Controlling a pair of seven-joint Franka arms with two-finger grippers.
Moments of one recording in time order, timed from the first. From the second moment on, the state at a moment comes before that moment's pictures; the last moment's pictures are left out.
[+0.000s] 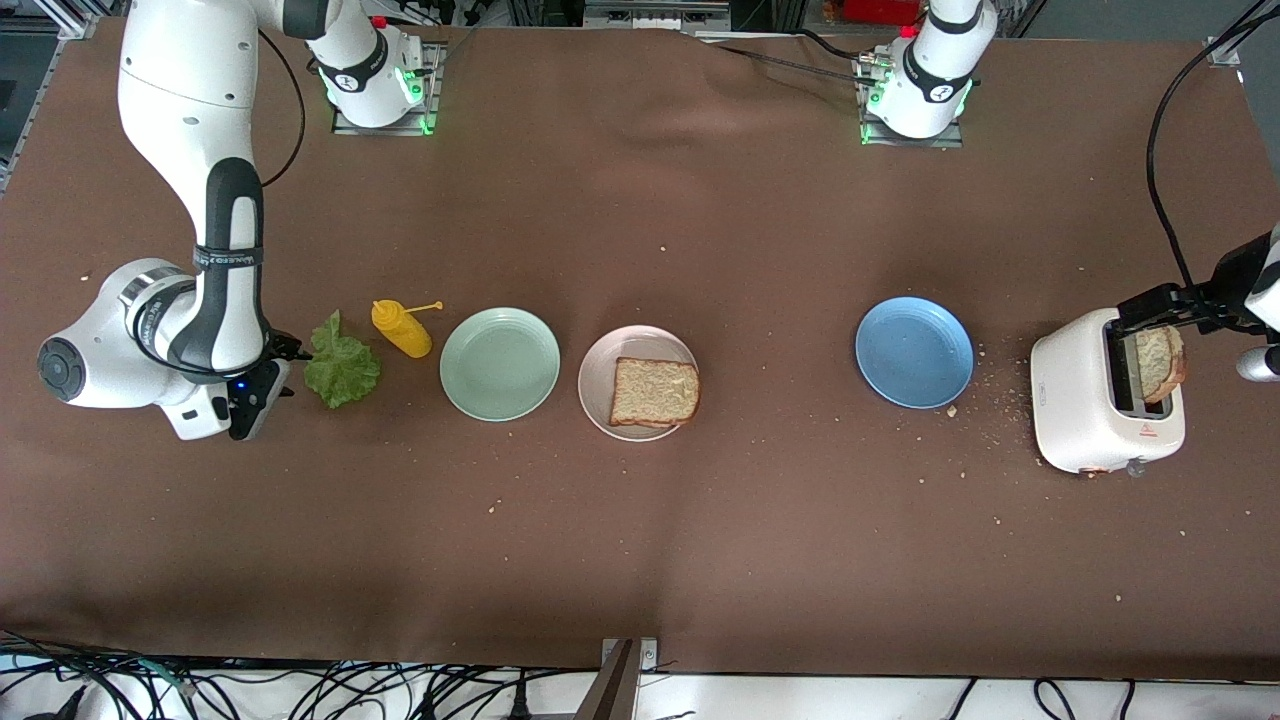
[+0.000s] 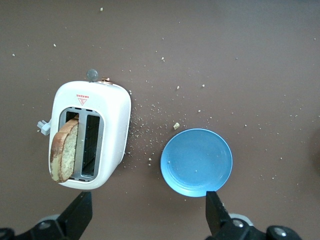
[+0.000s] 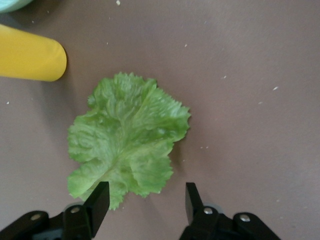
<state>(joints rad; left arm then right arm) 0.02 0.22 0.05 -1.44 -0.01 1.60 -0.01 0.57 0.78 -0.79 -1.75 0.68 1.89 -1.56</state>
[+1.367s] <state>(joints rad) 0.02 0.23 0.05 -1.44 -0.01 1.60 -0.01 0.56 0.81 -0.77 -1.76 0.73 1.93 -1.56</state>
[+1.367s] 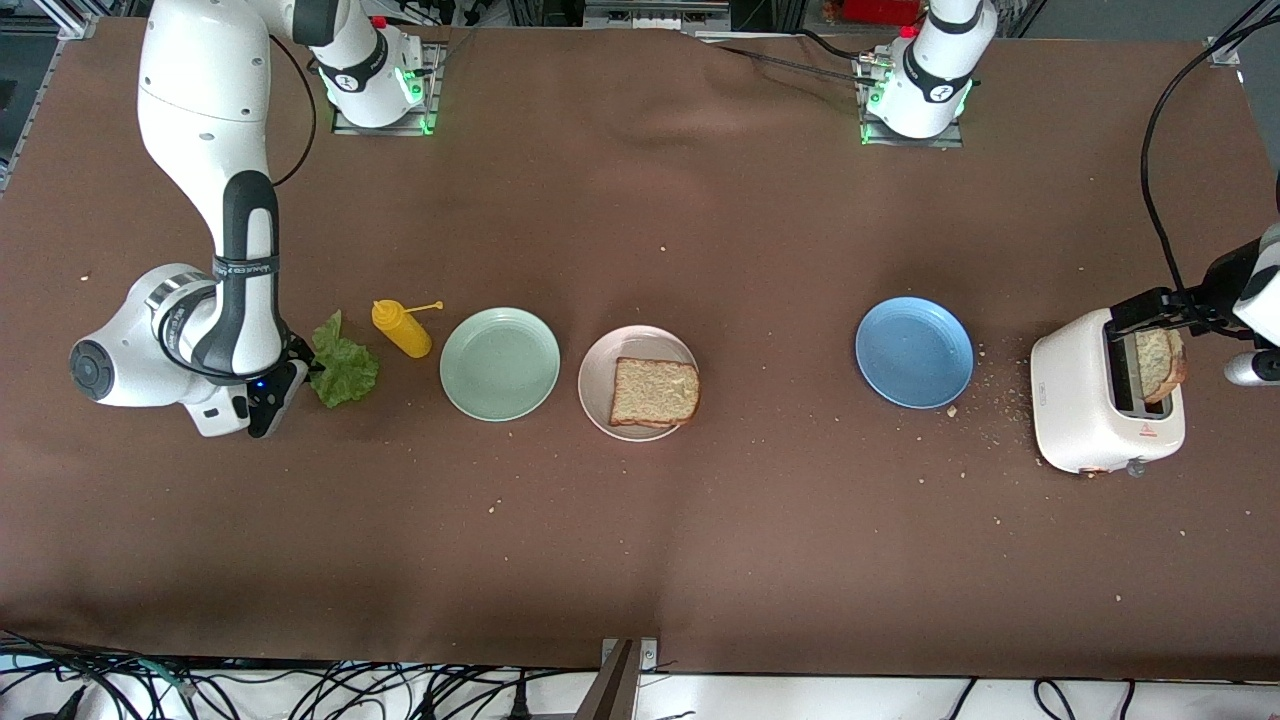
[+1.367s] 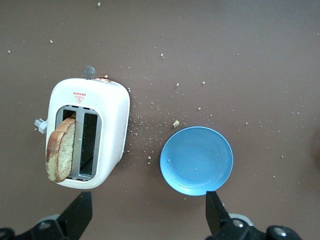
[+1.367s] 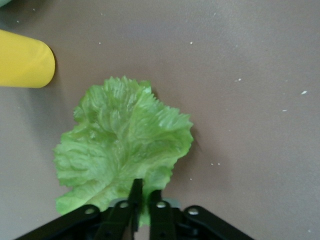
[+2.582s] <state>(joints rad) 0.02 0.23 0.05 -1.44 -0.01 1.60 -0.01 0.59 0.76 -0.95 -1.14 0.67 1.19 -1.08</state>
